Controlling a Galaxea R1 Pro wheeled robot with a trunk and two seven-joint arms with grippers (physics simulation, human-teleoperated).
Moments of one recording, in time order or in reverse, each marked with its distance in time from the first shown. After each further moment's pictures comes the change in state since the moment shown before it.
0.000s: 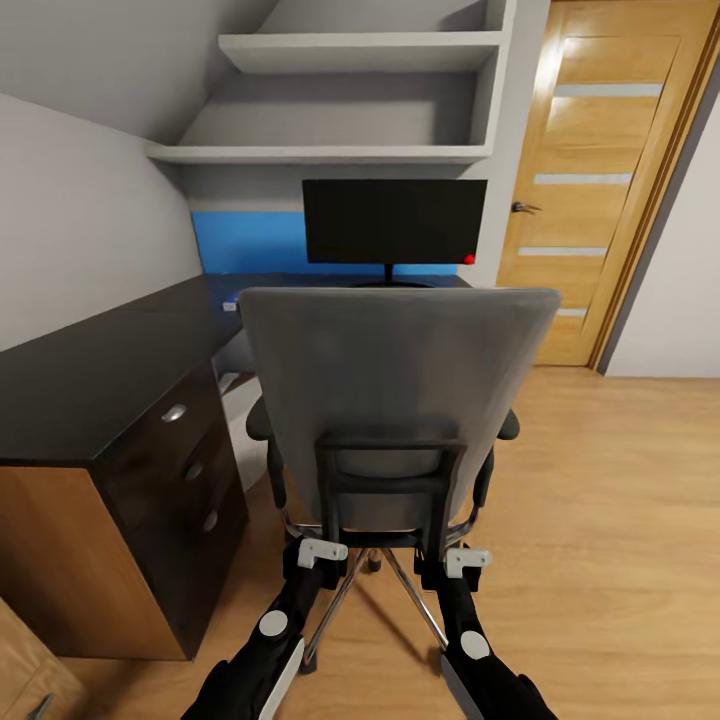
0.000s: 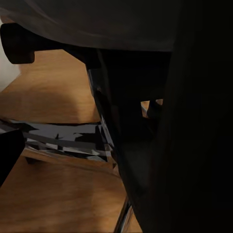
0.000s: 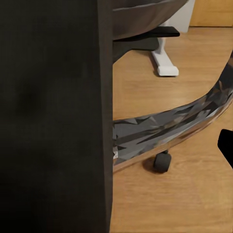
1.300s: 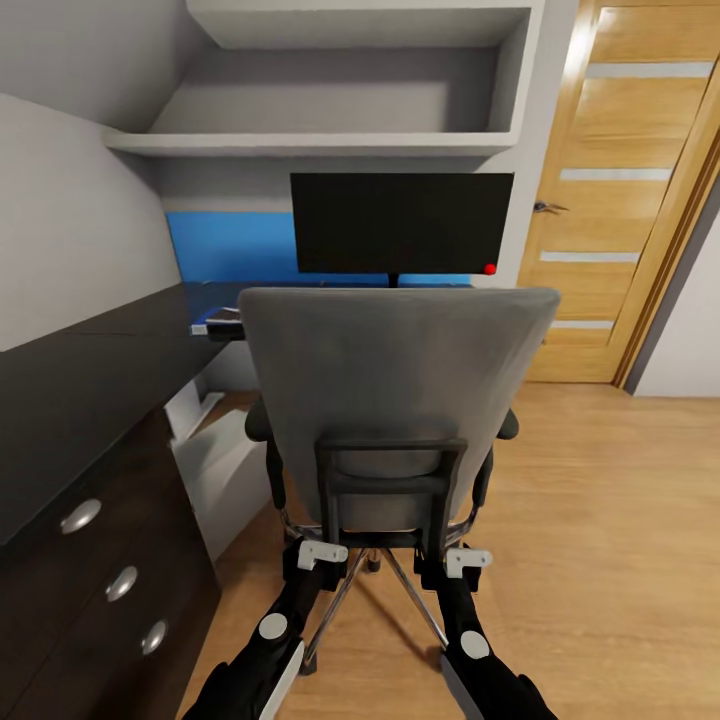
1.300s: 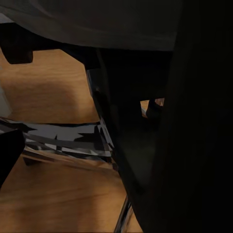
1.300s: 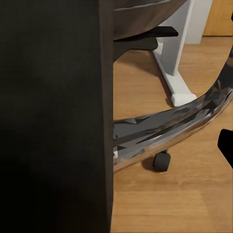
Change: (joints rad) left arm 0.000 0.000 0.000 0.014 0.001 -0.022 0.000; right arm 0.000 0.000 0.001 -0.001 -0.002 0.000 0.000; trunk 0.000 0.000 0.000
